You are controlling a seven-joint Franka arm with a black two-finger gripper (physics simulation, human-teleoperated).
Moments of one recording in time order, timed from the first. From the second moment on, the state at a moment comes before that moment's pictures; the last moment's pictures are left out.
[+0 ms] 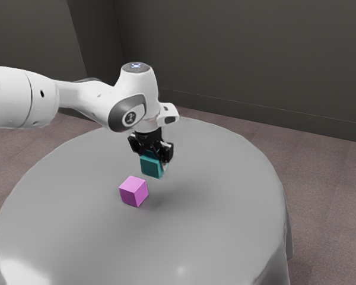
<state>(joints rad) -0.05 0.34 -0.09 -1.81 0.13 2.22 -0.23</state>
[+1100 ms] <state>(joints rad) -0.05 0.25 0.02 -2.04 0.10 2.39 -0.06</state>
